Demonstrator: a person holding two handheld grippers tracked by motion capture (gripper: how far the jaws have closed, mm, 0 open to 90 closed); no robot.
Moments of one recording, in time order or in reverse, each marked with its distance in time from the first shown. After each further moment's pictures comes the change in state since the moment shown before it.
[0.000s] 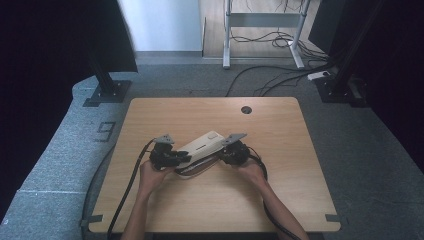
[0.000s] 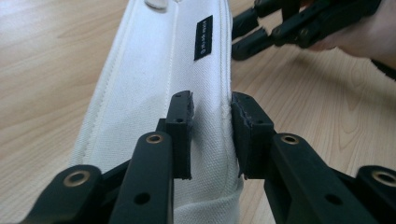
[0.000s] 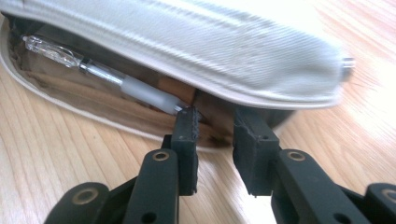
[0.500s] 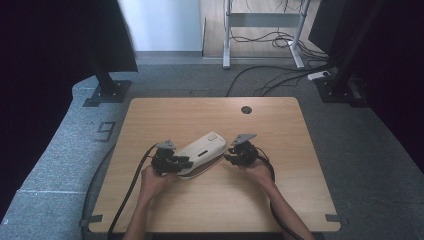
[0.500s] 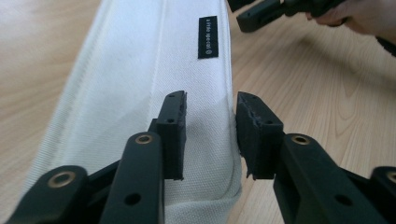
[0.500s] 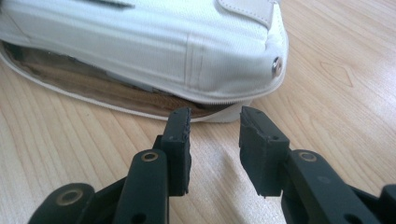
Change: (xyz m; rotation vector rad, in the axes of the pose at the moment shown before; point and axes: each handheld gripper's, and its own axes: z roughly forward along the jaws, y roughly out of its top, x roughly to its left) left arm -0.006 -0.015 0.009 0.026 -0.020 -0.008; right arm -0.009 -0.013 -0.017 -0.011 -0.011 0.024
